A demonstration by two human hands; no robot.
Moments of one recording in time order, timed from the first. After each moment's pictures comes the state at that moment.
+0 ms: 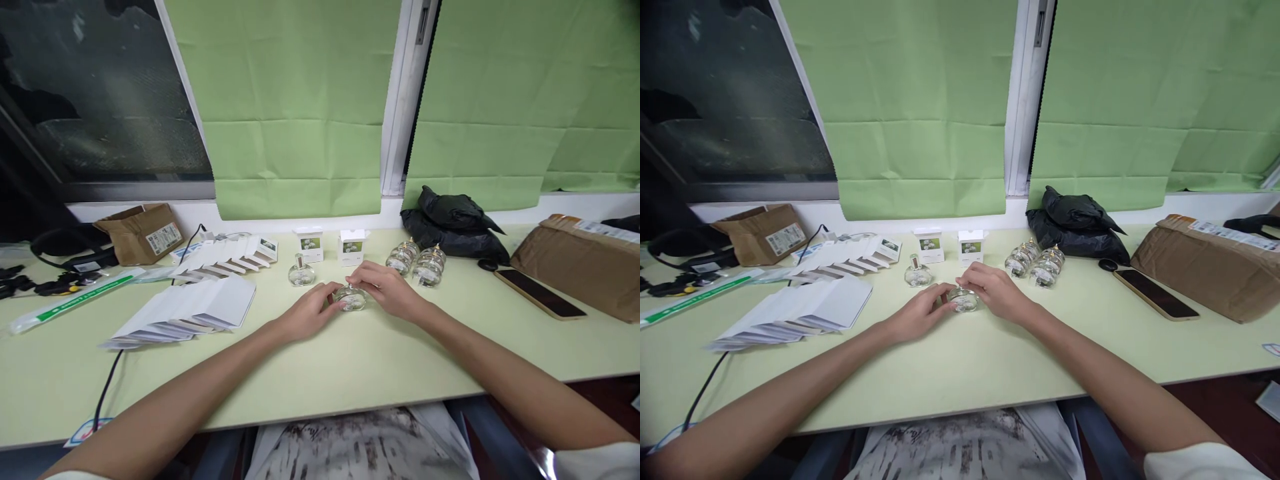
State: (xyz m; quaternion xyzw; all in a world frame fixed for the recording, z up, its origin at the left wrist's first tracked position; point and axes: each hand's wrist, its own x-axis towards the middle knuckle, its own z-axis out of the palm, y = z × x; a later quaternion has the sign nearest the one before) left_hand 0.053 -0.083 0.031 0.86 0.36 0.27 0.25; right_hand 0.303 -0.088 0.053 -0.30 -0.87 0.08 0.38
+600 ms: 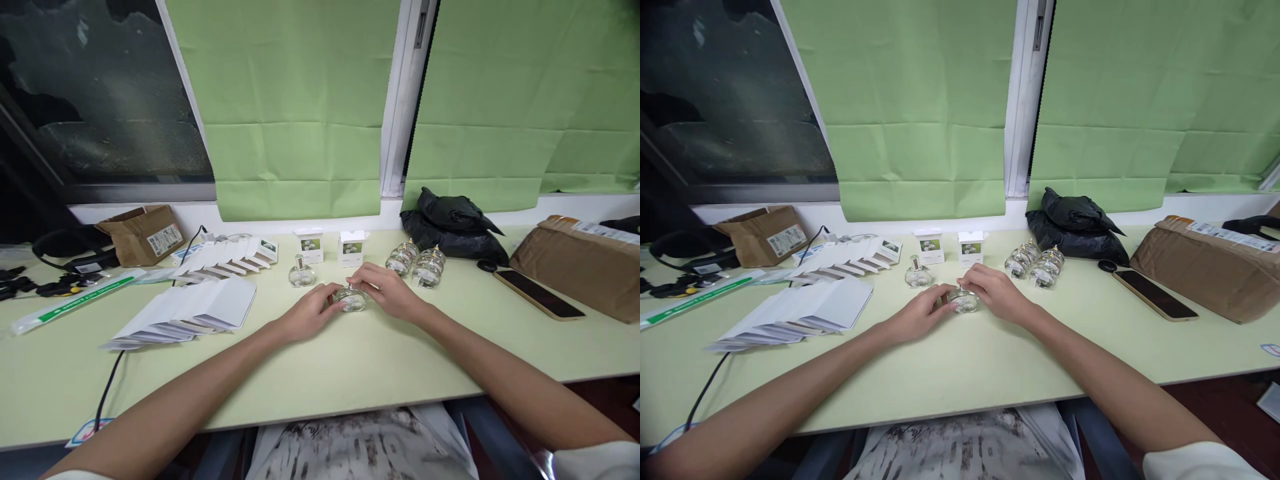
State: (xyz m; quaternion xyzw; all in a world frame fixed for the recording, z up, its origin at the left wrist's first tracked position) left_hand 0.052 -0.082 0.030 0.86 0.36 0.26 0.24; right_hand 0.303 -0.088 0.053 -0.30 -0.87 0.07 0.38
